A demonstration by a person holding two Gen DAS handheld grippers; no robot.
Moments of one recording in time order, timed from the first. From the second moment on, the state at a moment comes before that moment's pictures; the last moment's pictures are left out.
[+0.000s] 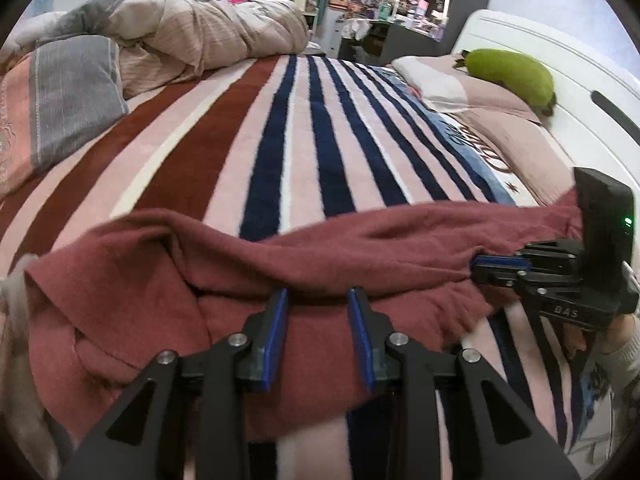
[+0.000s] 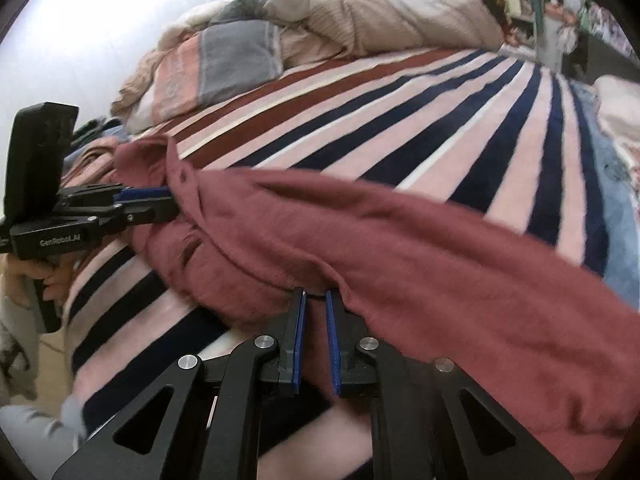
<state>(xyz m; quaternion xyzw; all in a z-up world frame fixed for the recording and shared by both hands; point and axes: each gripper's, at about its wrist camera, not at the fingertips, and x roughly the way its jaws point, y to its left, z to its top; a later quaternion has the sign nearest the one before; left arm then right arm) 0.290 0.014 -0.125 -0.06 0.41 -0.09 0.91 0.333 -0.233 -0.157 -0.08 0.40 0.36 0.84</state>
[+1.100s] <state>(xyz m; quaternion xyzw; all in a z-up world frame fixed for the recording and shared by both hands) 0.277 -0.053 -0.102 -0.07 0.36 -0.17 0.92 0.242 -0.415 -0.105 -0.13 0.42 0.09 0.89</state>
